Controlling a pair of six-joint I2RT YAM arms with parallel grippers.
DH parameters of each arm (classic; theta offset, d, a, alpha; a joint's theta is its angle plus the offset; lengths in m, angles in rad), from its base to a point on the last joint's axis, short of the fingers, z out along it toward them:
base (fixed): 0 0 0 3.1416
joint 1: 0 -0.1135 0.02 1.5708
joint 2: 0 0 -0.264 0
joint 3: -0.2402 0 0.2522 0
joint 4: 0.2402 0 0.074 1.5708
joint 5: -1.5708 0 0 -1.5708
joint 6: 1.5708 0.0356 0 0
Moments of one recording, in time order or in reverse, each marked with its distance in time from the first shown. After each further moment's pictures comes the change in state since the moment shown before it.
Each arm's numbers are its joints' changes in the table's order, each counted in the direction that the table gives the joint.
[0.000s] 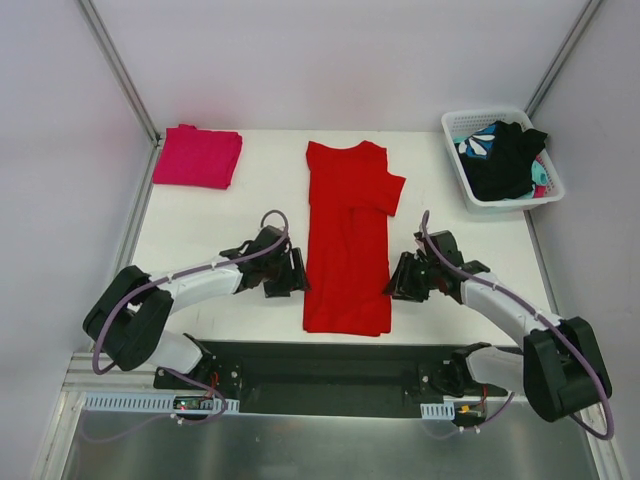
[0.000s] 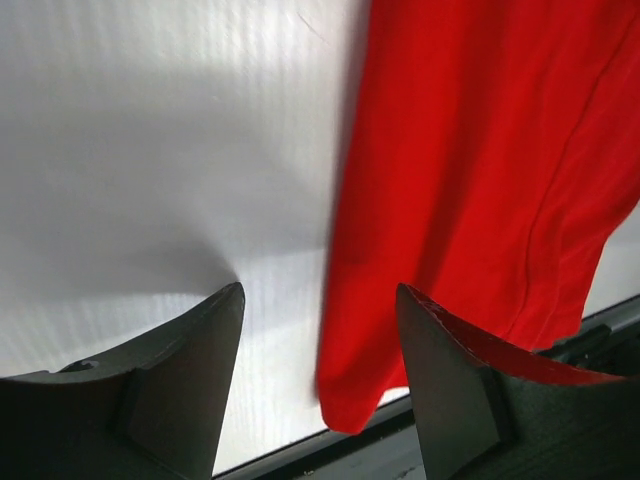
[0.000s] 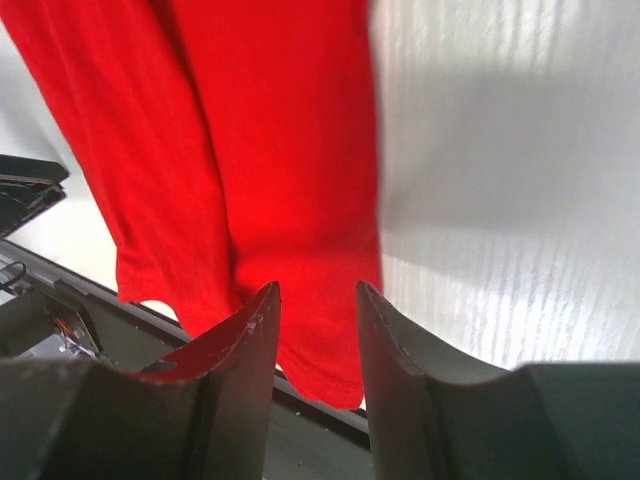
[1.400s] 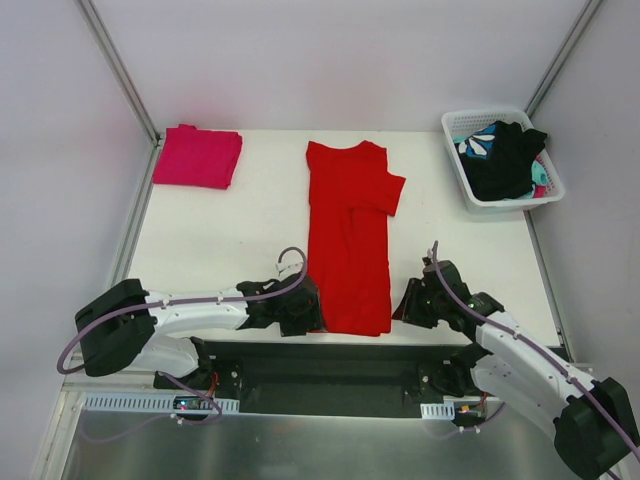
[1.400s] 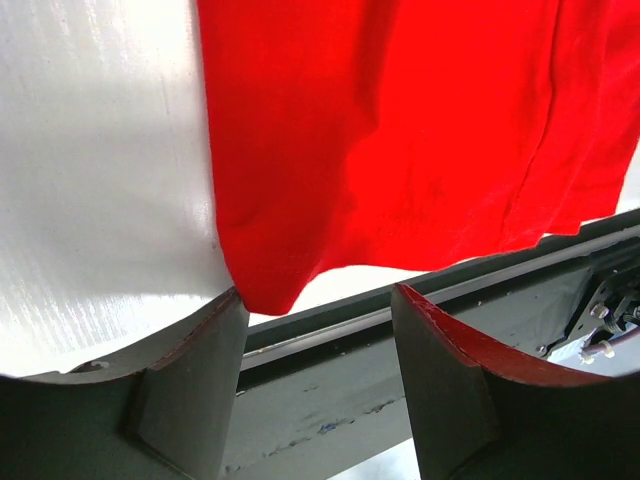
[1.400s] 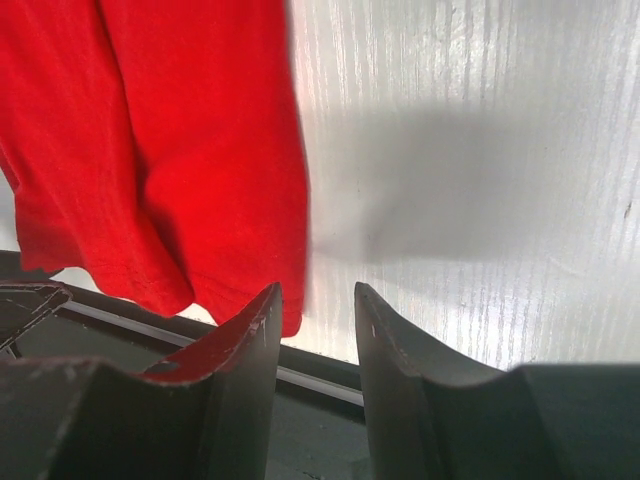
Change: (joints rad) left arm 0.449 -0.105 0.086 0.048 0.176 -0.353; right arm -0.187 -0.389 0.181 0.177 -0.227 0.119
